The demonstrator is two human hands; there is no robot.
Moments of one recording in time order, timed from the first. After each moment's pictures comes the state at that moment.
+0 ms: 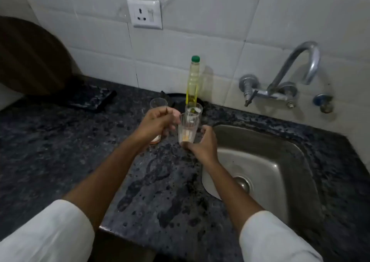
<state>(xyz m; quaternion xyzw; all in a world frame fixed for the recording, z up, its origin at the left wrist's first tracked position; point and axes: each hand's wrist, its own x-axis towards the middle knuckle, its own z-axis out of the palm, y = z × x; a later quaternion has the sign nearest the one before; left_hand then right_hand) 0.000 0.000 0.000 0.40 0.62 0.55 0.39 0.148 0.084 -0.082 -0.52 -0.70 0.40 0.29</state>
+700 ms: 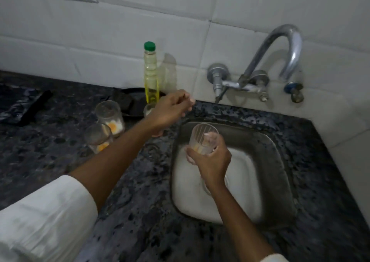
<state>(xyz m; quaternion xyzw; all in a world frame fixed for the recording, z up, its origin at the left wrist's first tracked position) 0.055 0.168 -0.010 0.53 0.60 0.45 0.40 0.222 0.125 -0.085 -0.60 -0.59 0.29 0.45</state>
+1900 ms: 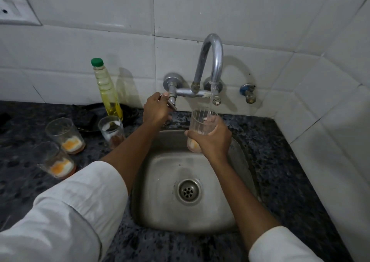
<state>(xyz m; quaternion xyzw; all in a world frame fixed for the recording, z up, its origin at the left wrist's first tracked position) 0.155 0.248 -0.020 0.37 0.71 0.51 0.32 0.325 0.198 -0.023 -0.63 -0.57 0.30 0.43</state>
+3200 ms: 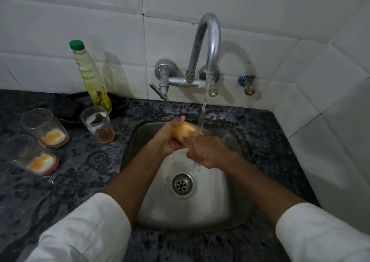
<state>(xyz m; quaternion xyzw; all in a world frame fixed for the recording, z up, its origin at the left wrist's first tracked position) 0.210 0.218 -0.085 0.12 0.45 0.52 0.72 0.353 0.216 -0.034 -0.44 -0.88 0.17 -0.10</state>
